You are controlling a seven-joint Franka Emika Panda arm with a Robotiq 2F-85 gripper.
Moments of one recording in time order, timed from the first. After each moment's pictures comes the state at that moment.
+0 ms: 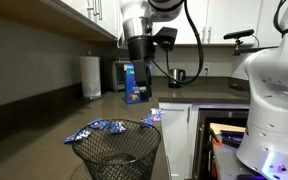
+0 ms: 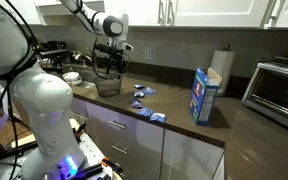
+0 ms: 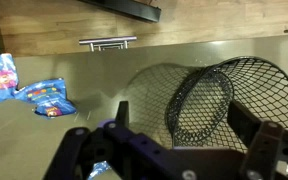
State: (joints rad) arm 0.23 -0.30 0.12 -2.46 0.22 2.02 -0.01
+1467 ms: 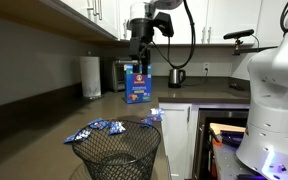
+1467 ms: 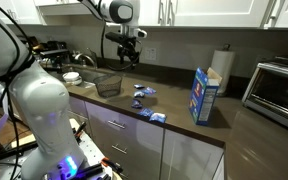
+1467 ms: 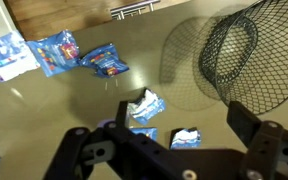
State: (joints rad) arm 0.09 -0.39 0.05 -2.39 0.18 2.00 0.01
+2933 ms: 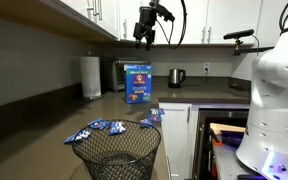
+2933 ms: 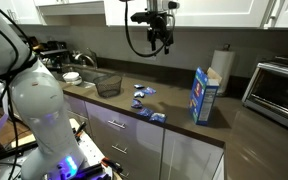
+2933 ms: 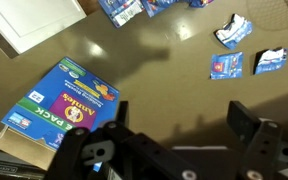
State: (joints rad) arm -0.06 -0.37 -0.10 -2.17 -0.02 1.98 0.01
